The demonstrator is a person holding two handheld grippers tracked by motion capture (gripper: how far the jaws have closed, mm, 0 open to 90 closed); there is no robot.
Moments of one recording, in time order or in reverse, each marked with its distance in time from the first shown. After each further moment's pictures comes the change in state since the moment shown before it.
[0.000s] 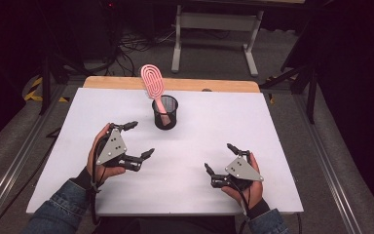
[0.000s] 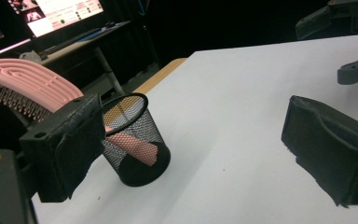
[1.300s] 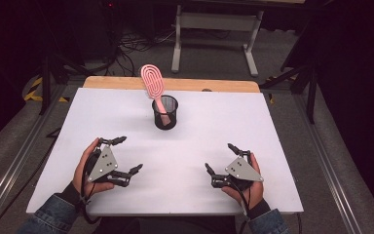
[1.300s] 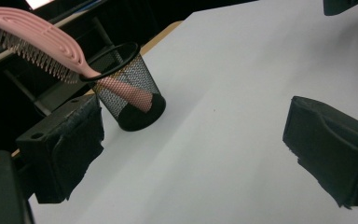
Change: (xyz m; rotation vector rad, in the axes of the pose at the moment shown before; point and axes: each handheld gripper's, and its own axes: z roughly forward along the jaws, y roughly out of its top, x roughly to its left) left arm -0.014 -0.031 -0.033 0.119 0.026 0.025; right arm 0.000 0.001 -0.001 0.009 -0.012 -0.014
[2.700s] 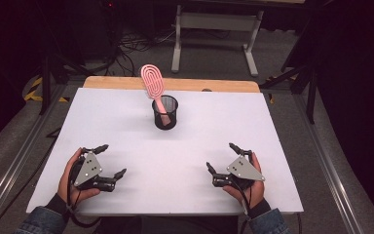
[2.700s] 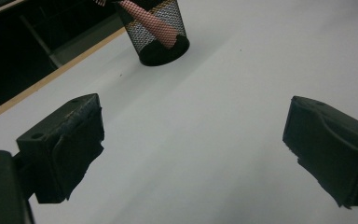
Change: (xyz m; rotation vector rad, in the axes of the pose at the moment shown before) left arm 0.005 -0.044 -0.022 0.096 0.074 -0.099; right arm -0.004 -0.002 0.000 -0.008 -0.008 0.009
